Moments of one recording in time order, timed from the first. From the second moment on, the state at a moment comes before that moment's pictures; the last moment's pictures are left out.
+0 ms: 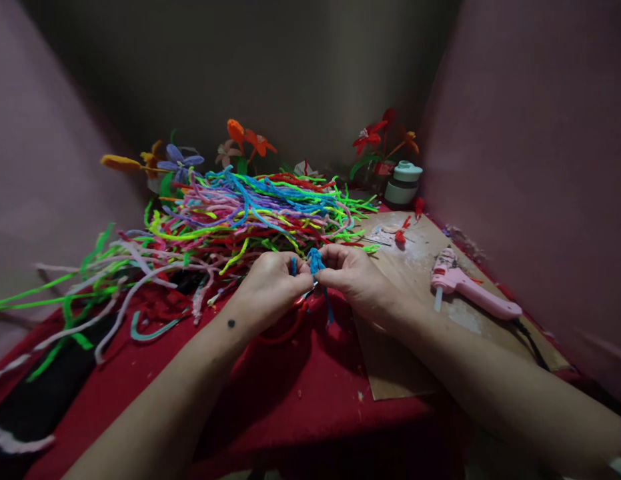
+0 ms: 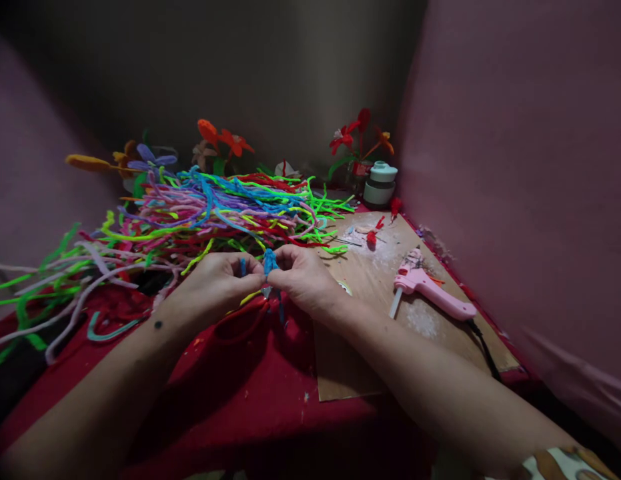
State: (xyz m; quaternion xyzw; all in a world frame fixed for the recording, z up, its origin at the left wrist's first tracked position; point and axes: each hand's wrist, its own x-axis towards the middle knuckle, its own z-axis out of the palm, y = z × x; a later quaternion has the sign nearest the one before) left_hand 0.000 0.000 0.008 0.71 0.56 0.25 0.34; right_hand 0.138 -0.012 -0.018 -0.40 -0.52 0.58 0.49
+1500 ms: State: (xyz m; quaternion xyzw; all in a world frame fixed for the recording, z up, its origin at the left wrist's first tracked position) left_hand -0.010 -0.006 -0.007 0.90 0.38 0.13 -0.16; right_hand 0.144 -0.008 -0.017 -0.46 -0.54 0.48 0.51
